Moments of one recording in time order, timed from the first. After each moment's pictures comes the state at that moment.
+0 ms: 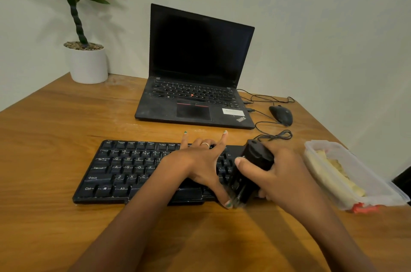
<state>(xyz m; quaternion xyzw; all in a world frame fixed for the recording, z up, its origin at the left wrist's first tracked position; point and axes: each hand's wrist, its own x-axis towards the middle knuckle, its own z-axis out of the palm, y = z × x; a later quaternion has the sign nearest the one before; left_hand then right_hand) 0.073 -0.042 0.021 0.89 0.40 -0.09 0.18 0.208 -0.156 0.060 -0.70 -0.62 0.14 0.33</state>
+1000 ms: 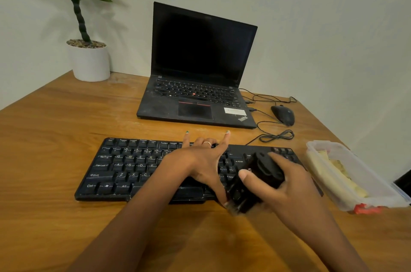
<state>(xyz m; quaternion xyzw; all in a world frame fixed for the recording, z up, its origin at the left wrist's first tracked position) 0.073 -0.039 0.018 0.89 0.40 -0.09 0.19 0.206 -0.178 0.050 -0.66 -0.62 0.18 0.40</state>
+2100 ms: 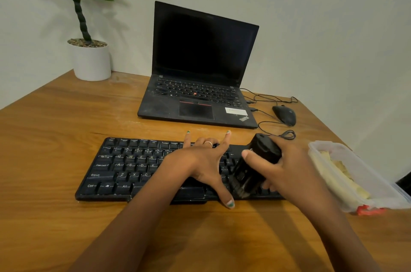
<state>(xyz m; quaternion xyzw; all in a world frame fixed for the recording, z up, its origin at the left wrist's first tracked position) 0.073 -0.041 0.020 0.89 0.40 -0.09 0.19 0.215 -0.147 0.058 -0.68 -0.61 0.15 0.37</state>
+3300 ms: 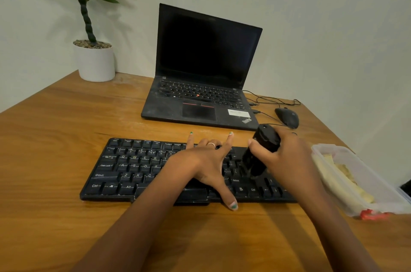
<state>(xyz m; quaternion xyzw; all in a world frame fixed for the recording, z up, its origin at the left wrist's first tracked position) 0.072 -0.040 0.018 0.89 0.40 -0.08 0.20 0.220 -0.123 0.055 -0.70 -0.63 0.04 0.35</state>
